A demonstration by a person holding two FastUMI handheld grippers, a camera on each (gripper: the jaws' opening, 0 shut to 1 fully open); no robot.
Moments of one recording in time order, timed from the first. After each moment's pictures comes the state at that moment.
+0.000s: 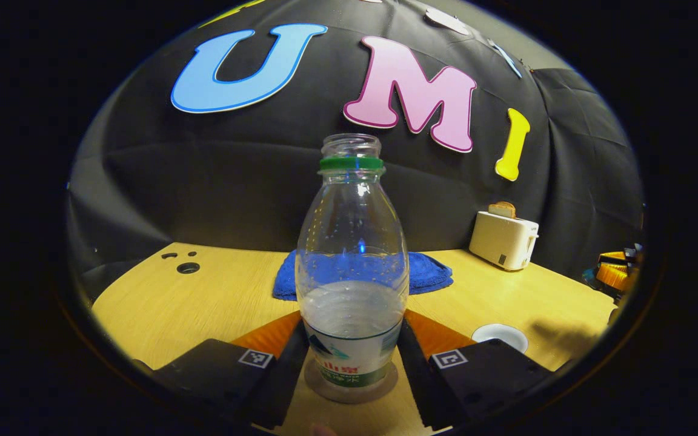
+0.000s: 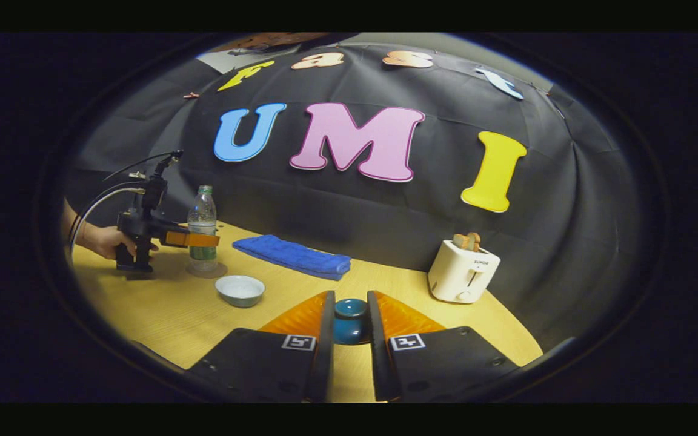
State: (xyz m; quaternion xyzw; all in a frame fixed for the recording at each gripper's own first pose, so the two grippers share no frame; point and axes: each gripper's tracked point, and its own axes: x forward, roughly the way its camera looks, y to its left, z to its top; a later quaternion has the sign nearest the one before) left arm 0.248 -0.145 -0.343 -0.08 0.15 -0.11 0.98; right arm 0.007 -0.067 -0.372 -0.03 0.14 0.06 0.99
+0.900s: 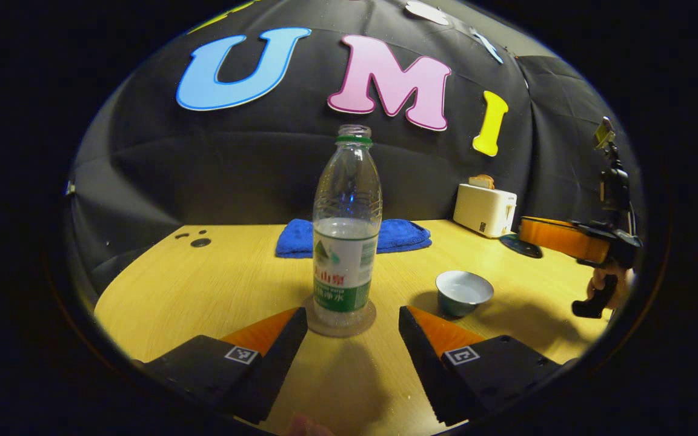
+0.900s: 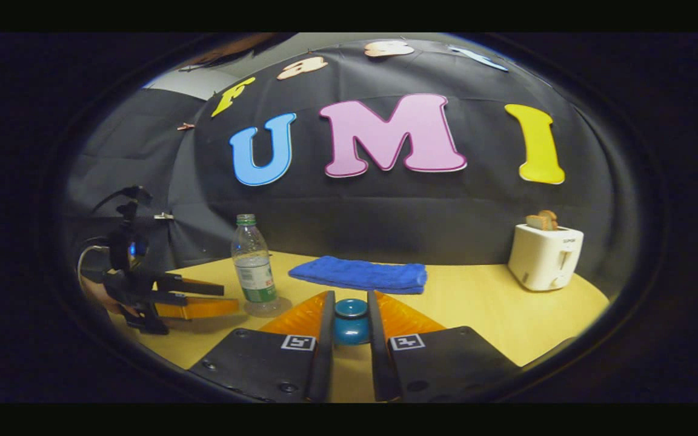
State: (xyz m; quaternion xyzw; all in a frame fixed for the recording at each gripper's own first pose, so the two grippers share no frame) left arm 0.138 -0.149 -0.361 -0.07 0.20 -0.11 0.97; right arm 0.067 0.056 -0.382 0.11 0.13 0.16 0.97
